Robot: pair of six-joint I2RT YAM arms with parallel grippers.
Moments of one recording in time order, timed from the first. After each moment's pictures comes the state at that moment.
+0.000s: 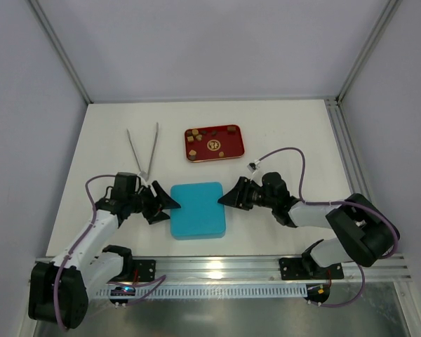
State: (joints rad) left arm -0.19 0.94 0.47 -0.46 0.57 -0.86; right arm 0.60 1.41 0.36 0.65 -0.49 0.94
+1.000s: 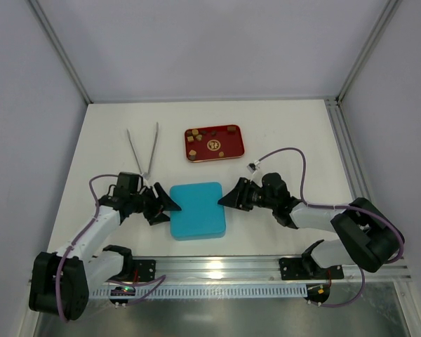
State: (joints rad) left arm -0.20 1.01 0.47 -0.46 0.58 -0.83; right arm 0.62 1.37 0.36 0.60 -0.47 0.94
